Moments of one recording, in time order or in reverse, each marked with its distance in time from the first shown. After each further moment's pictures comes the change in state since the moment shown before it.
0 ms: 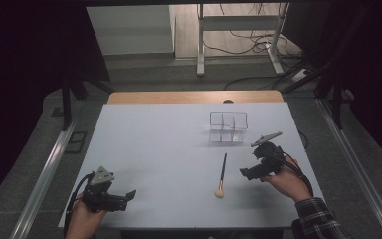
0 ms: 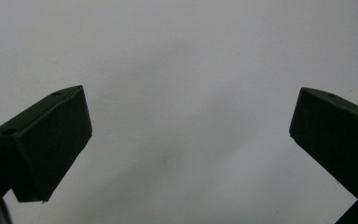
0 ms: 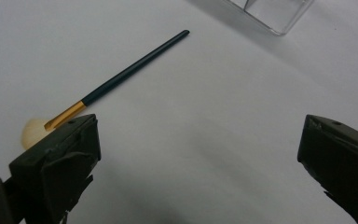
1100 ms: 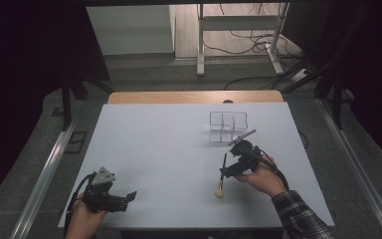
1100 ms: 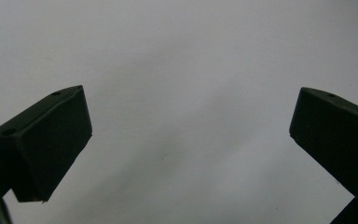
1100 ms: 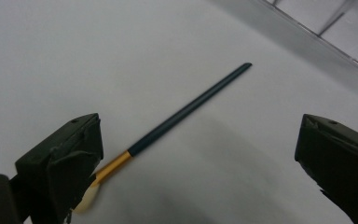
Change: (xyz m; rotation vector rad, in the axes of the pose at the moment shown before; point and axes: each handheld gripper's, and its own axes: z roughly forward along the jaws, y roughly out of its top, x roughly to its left) left arm 0.000 0.000 0.002 0.017 -0.009 0.007; right arm 0.036 0.035 0.037 0.050 0.055 0.011
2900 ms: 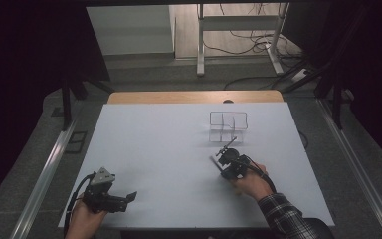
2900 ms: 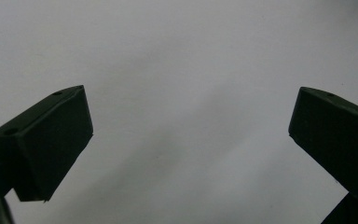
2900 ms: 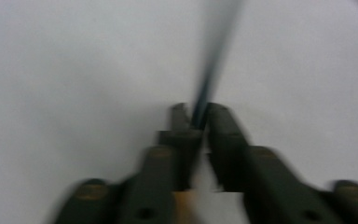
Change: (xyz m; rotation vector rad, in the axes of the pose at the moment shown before) left arm 0.002 -0.002 0.001 -0.005 -0.035 -0.025; right arm 0.019 -0.001 0.033 0.178 -0.003 -0.133
